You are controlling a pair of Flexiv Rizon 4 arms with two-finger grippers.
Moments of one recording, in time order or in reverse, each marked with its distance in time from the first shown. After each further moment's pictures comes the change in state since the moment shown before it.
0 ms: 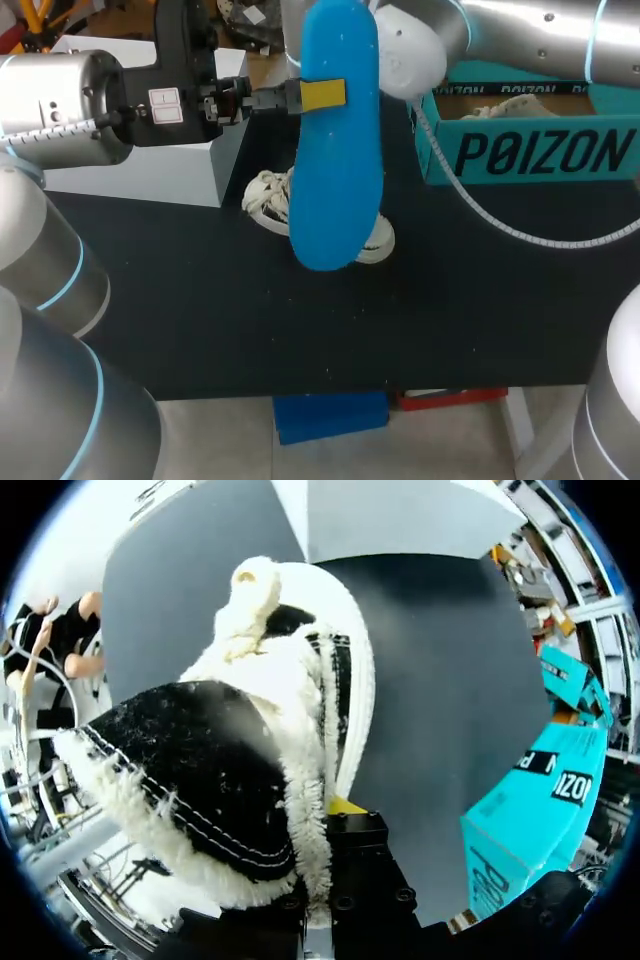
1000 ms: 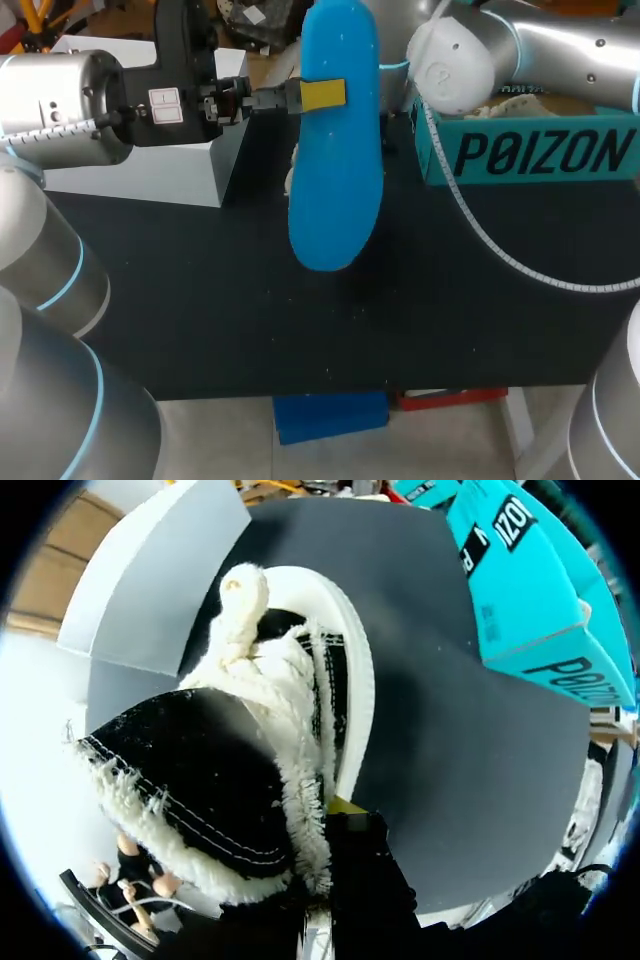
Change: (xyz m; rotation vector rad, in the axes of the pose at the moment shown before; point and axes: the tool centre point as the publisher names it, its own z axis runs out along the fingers) left arm 0.000 0.000 0.000 0.000 0.000 0.000; right arm -0.005 -0.005 0.015 -0.118 0.167 0.962
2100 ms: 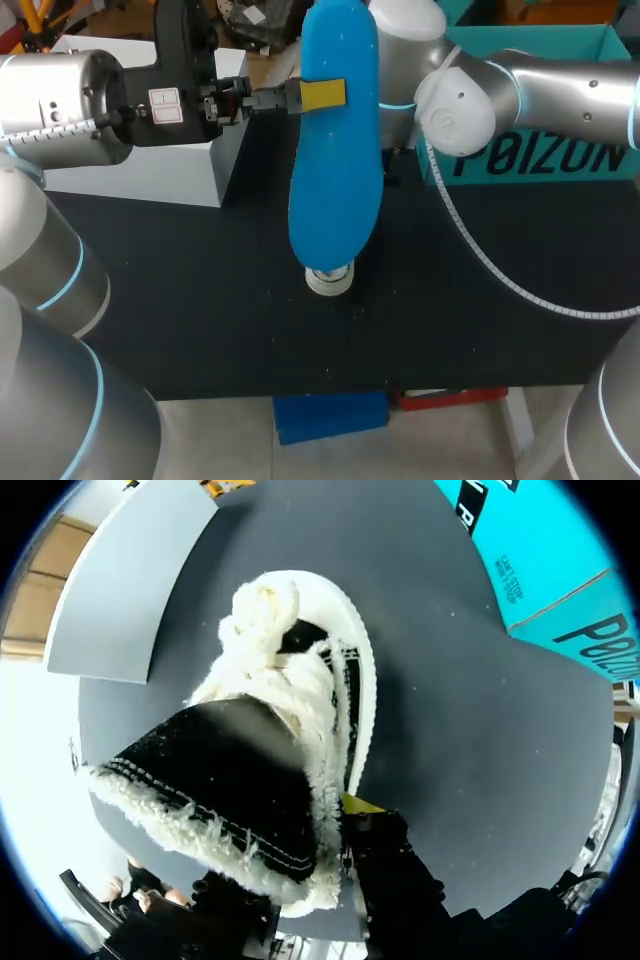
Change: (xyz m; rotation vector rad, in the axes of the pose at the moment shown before) left arm 0.000 0.000 0.000 0.000 0.000 0.000; right arm -0.012 -0.001 0.054 0.003 0.045 0.059
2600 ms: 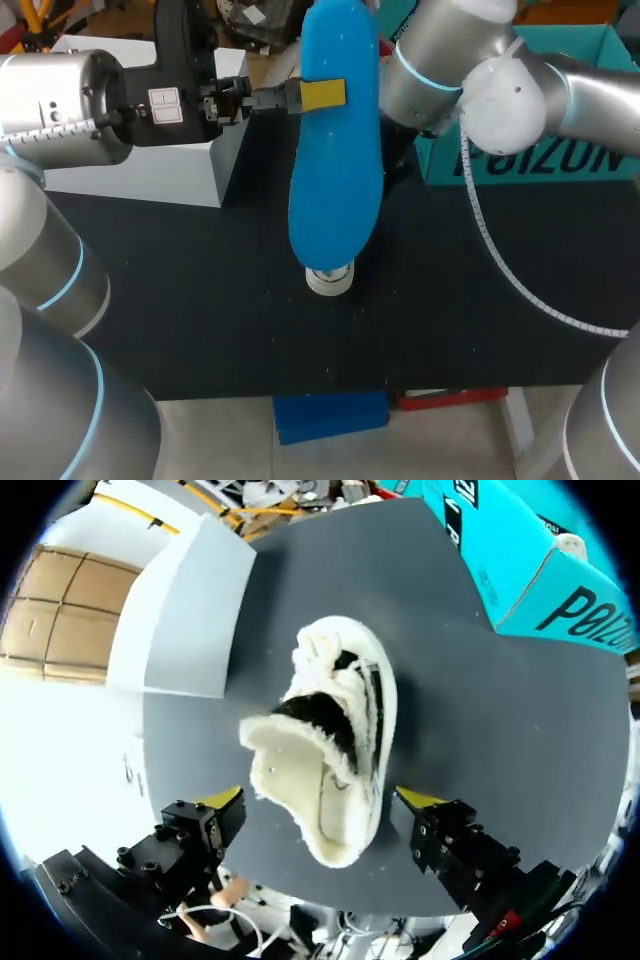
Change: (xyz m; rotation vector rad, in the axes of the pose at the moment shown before) left arm 0.000 0.000 0.000 0.000 0.000 0.000; right arm 0.022 -0.014 -0.078 -0.076 0.245 0.055
